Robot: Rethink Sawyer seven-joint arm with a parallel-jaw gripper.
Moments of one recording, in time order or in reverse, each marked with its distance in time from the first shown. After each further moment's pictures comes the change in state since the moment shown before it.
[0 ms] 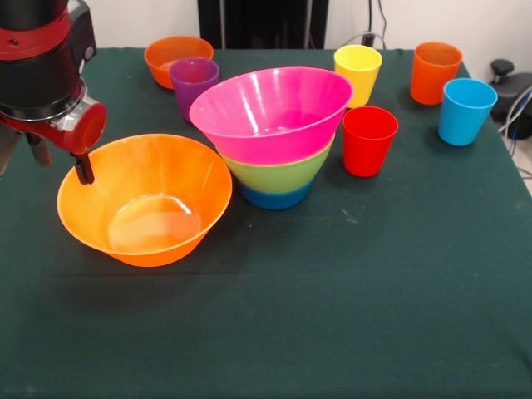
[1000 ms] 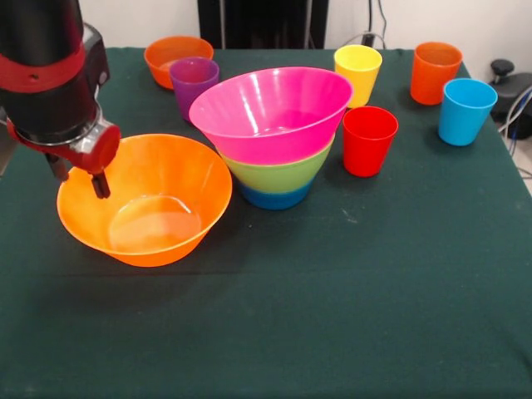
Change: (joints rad) arm -0.005 0.054 0.018 0.000 -0.006 -0.024 0.000
